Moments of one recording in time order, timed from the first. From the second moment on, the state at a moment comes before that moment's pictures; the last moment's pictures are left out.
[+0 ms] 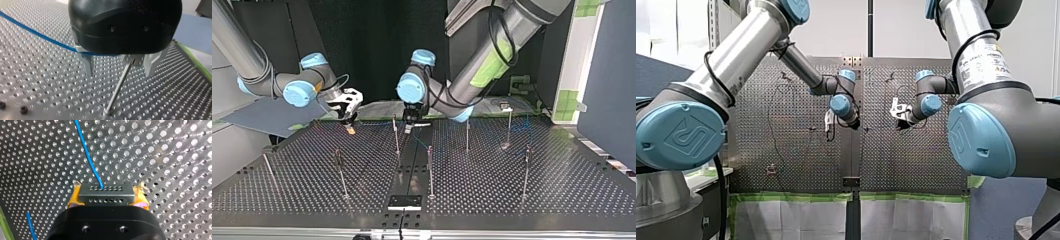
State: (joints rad) left arm -0.53 -2.18 -1.41 -2.97 -1.82 -1.71; right arm 1.86 -1.01 1.52 -0.18 1.25 1.75
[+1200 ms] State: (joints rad) left arm -0.77 -2.23 -1.35 -2.95 -1.97 -1.86; right arm 1.80 -1.06 1.52 -0.13 1.22 1.77
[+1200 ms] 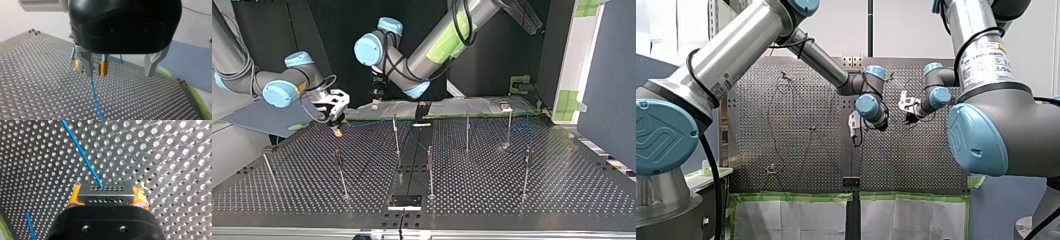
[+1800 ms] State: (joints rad) left arm -0.77 -2.38 -1.20 -2.92 -2.03 -1.88; right arm 1.80 -1.06 1.55 -0.13 1.22 1.76
